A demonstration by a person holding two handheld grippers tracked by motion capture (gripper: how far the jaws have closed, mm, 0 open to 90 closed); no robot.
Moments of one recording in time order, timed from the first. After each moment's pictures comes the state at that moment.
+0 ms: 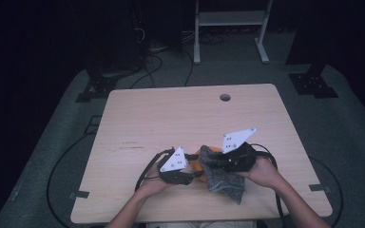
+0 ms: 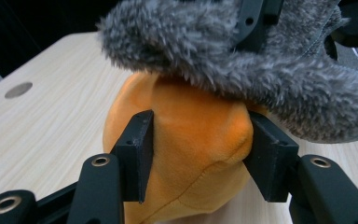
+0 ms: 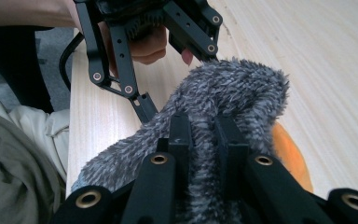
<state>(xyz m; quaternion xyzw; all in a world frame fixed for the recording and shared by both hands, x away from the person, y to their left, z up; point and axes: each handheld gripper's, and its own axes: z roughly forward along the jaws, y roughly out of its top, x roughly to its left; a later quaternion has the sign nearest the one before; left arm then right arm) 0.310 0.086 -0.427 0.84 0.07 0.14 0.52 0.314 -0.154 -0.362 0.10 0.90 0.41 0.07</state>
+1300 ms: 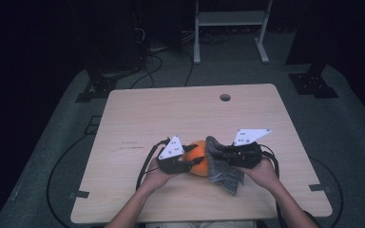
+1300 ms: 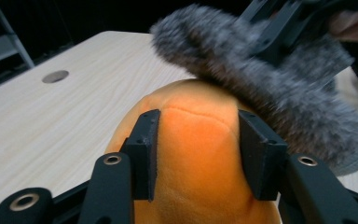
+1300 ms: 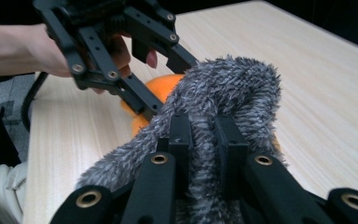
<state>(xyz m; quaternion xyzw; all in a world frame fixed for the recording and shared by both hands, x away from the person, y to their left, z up) 0.332 0.087 -0.421 0.81 0.15 0.15 0.54 0.328 -0.179 -0.387 0.19 0.84 0.50 0.10</state>
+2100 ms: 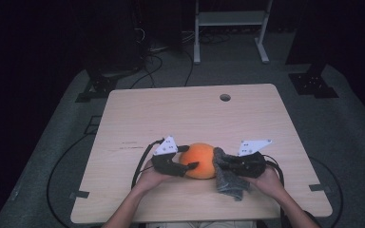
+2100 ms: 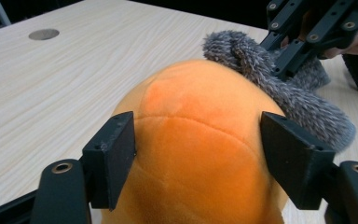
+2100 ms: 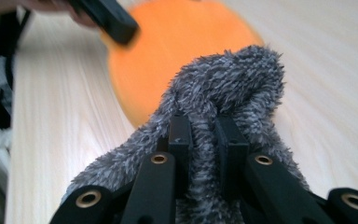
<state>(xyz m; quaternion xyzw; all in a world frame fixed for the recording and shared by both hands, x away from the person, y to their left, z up) 0.339 0.105 -0.434 0.83 0.19 0.09 0.52 0.322 -0.200 -0.431 0.22 0.86 0.46 0.08</state>
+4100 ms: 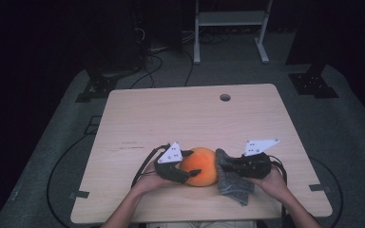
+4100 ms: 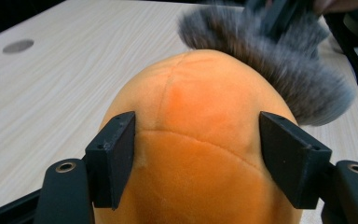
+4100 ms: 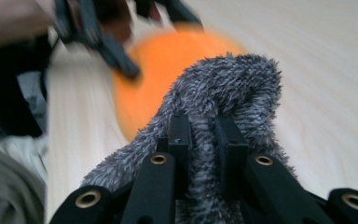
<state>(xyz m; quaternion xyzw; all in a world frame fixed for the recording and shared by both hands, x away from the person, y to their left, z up) 0.326 0.093 -0.435 0.85 0.10 0.12 0.50 0.315 -0.210 -0.421 0.21 0.85 0.49 0.05</state>
